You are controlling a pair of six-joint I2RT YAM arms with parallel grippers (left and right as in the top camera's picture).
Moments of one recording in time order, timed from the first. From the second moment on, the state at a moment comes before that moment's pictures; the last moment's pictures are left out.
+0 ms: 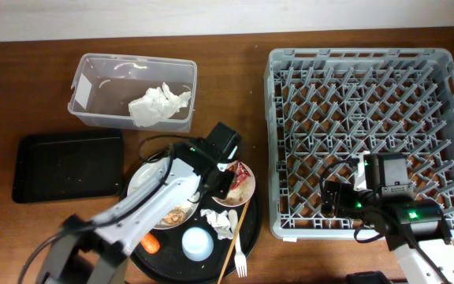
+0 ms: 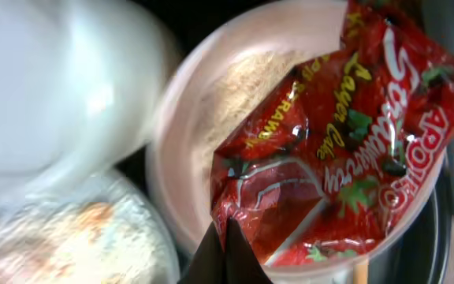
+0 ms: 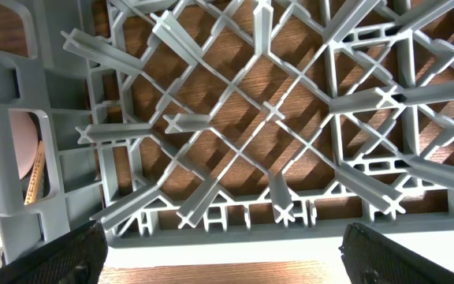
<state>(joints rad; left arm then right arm) -0.64 1.66 1.14 -0.85 0.00 -0.21 0.06 0.92 0.82 -1.06 -0.05 0.26</state>
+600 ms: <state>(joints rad) -0.10 1.72 1.40 -0.72 0.06 -0.17 0.06 0.93 0.82 -1.06 -0.05 0.26</state>
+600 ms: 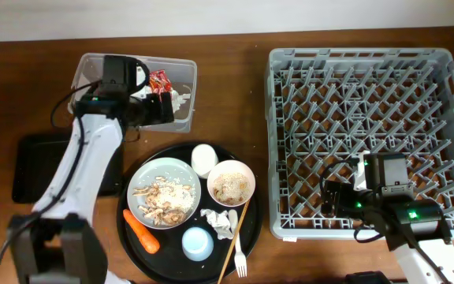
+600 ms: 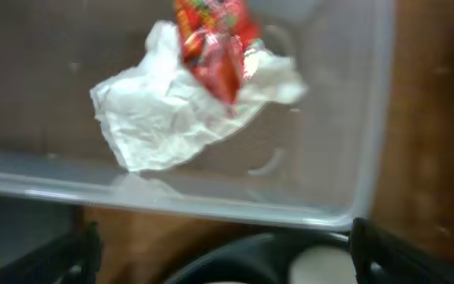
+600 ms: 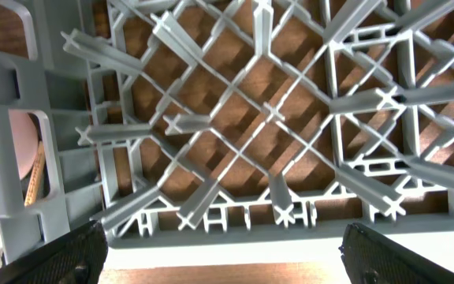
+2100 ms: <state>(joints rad) -0.26 1.52 1.33 -0.57 -0.14 -0.17 0.06 0.93 0.82 -1.07 -0.05 0.26</state>
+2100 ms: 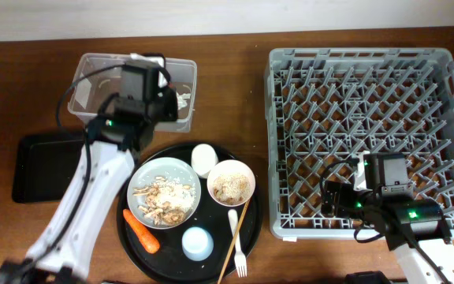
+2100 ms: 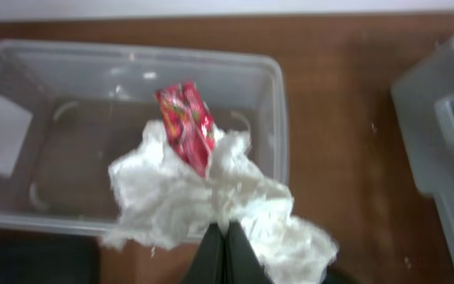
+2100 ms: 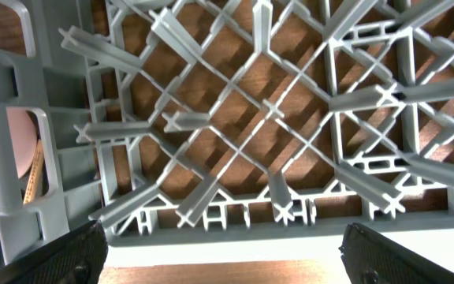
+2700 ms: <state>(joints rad) 0.02 1.65 1.44 -1.33 0.04 -0.25 0.06 1.03 1.01 -1.16 -0.25 0.19</state>
